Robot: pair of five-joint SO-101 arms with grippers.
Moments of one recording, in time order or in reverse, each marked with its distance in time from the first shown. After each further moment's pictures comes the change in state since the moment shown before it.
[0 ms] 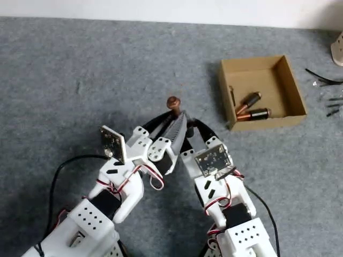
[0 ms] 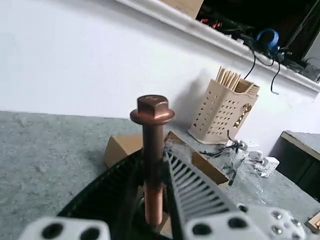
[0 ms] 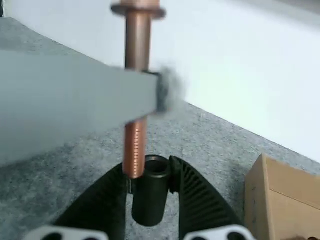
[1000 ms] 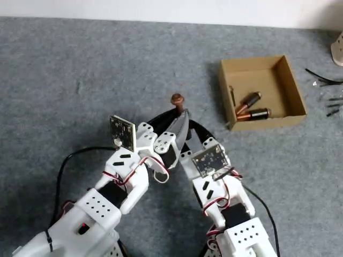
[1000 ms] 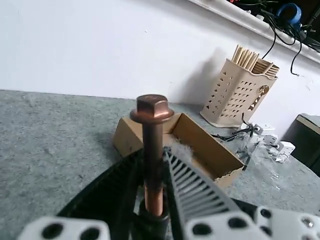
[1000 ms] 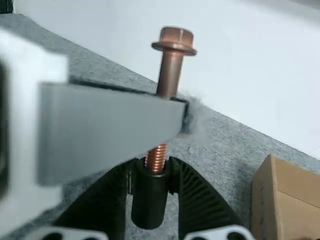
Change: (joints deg) left arm -1.8 13.1 -4.2 -2.2 0.1; right arm -0.9 0.2 0.0 0.2 0.0
